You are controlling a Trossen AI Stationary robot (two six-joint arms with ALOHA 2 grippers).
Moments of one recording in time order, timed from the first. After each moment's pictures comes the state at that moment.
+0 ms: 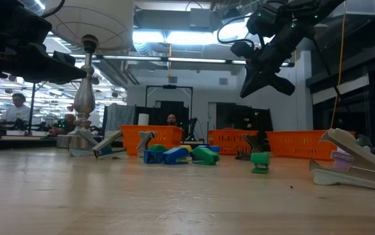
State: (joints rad) left arm -0.06 0.20 0.01 0.03 -0.09 0.16; right arm -0.44 1.38 0.97 -0.46 -0.03 0.83
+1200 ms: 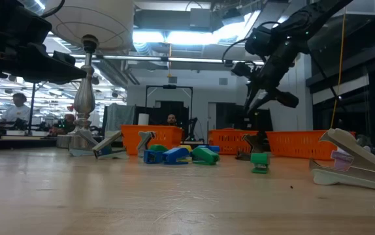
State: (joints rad) left arm -0.06 0.20 0.01 0.03 -0.09 0.16; right arm -0.58 1.48 0.97 -0.46 -0.11 0.97
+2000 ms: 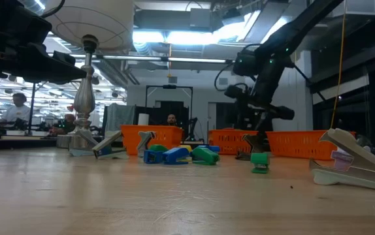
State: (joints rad) left arm -0.06 0.20 0.01 0.03 -0.09 0.16; right arm -0.63 1.71 1.09 -0.55 -0.13 0.97
